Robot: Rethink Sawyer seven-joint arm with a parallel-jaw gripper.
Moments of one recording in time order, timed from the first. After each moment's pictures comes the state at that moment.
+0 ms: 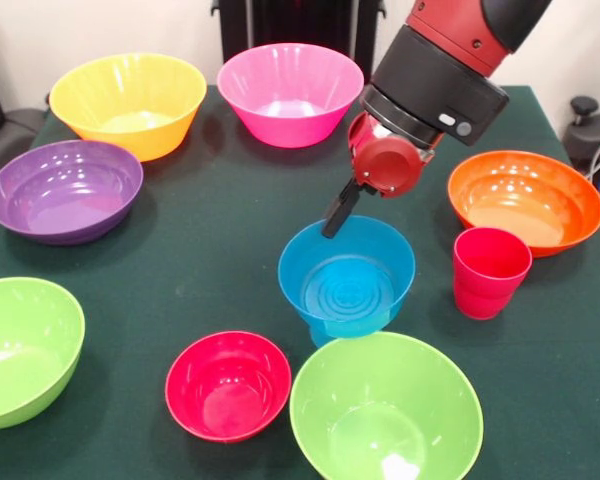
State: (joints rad) arm 0.47 0.03 -0.89 1.44 1.19 0.31 2.75
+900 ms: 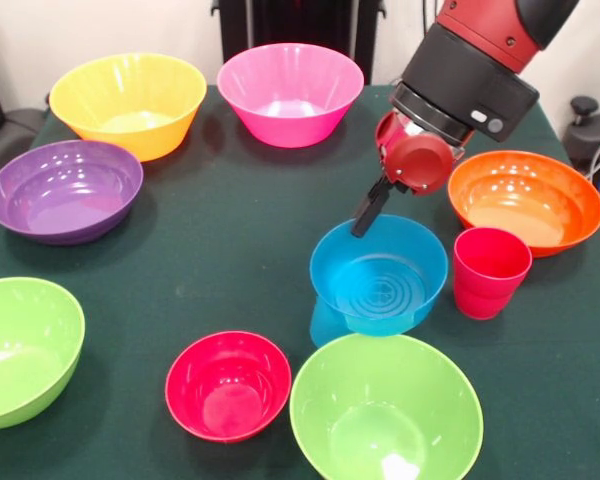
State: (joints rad) arm 0.51 0.03 -0.89 1.44 1.19 0.31 2.78
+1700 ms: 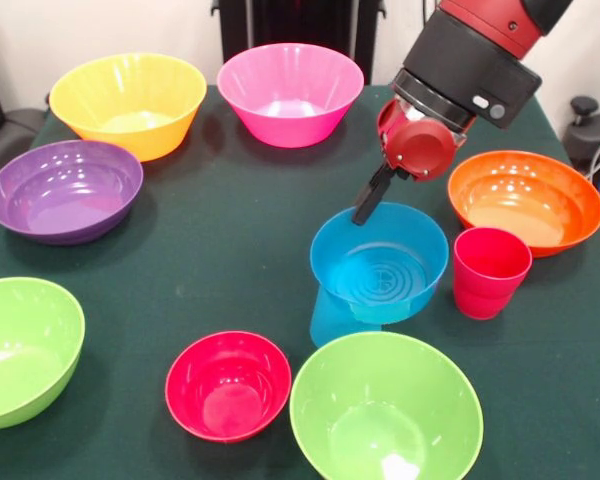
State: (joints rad) arm 0.51 0.00 -0.89 1.47 1.19 0.31 2.78
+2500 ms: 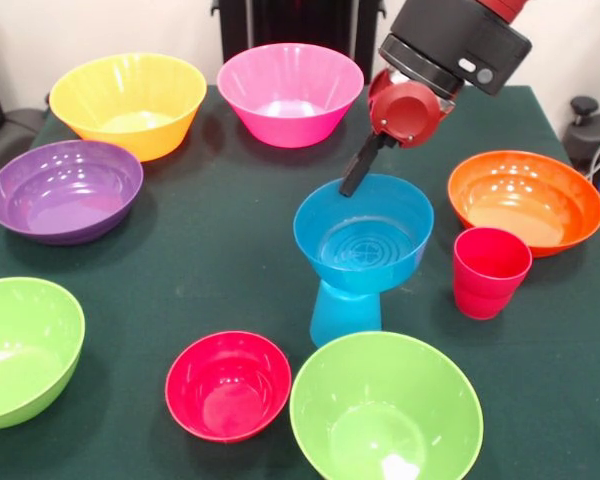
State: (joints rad) arm 0.51 -0.07 -0.87 1.54 1.19 0.29 2.78
